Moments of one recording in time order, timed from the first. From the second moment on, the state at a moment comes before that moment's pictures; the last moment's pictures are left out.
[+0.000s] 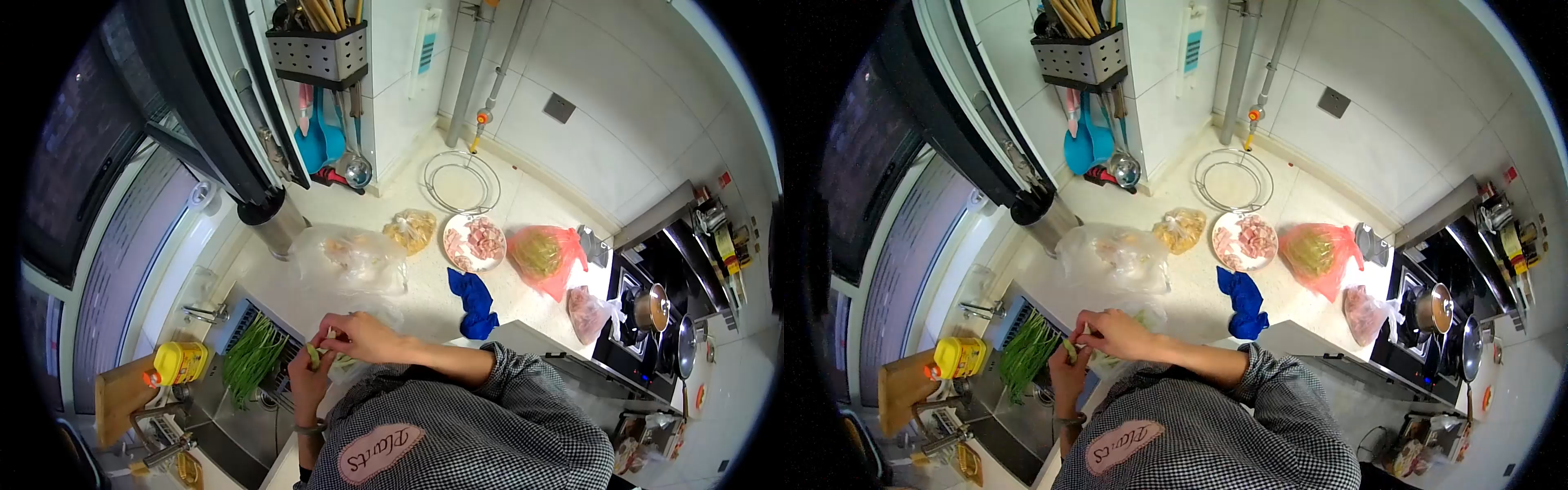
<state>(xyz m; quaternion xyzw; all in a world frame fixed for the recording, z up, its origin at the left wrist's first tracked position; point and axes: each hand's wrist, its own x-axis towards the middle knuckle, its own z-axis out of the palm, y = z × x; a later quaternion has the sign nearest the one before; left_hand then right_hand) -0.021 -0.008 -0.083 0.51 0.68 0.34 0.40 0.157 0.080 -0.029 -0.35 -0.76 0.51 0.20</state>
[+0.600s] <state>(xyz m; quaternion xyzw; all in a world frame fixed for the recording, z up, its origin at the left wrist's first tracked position) -0.009 -0.002 0.000 0.68 0.61 0.41 0.00 0.178 0.090 0.008 -0.23 -0.80 0.38 0.40</state>
